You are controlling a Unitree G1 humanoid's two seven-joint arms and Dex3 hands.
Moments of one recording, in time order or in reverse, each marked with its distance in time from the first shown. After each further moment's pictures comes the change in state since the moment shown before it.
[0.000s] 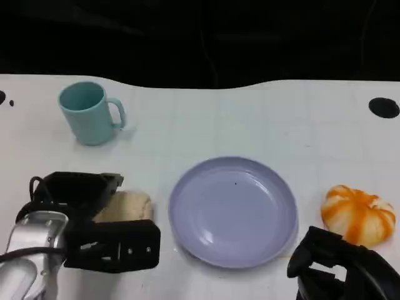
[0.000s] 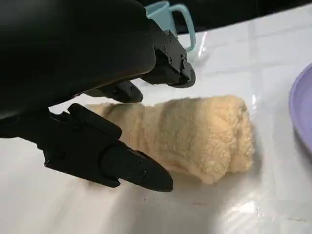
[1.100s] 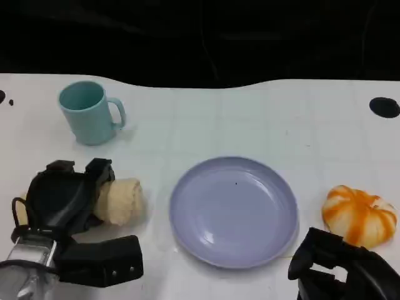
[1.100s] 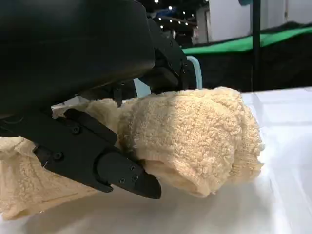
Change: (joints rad) left arm -0.108 -0.011 -0.074 0.497 -0.113 -0.294 0.849; right arm 0.007 -0.005 -0.002 0.026 0.002 -0.049 0.023
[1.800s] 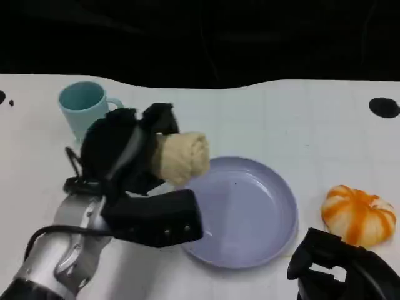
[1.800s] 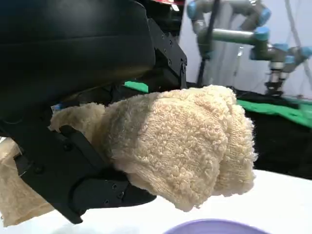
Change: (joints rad) left arm -0.035 -0.128 0.030 -0.478 -0.090 0.108 -0.323; right arm -0.013 -0.003 0.004 0.008 -0.006 0.024 -0.004
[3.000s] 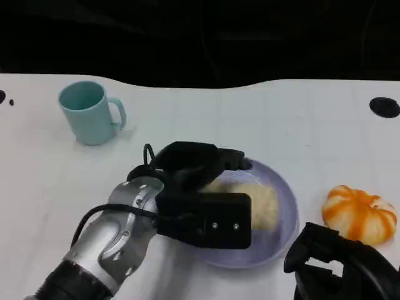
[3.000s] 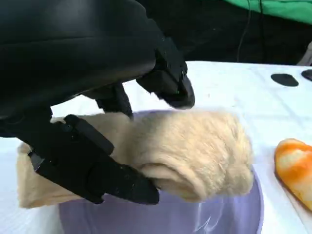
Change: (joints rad) left arm -0.089 -0.097 -0.127 0.021 -0.084 0.051 -0.490; right arm -0.035 0.000 0.000 -0.025 0.005 0.060 -0.011
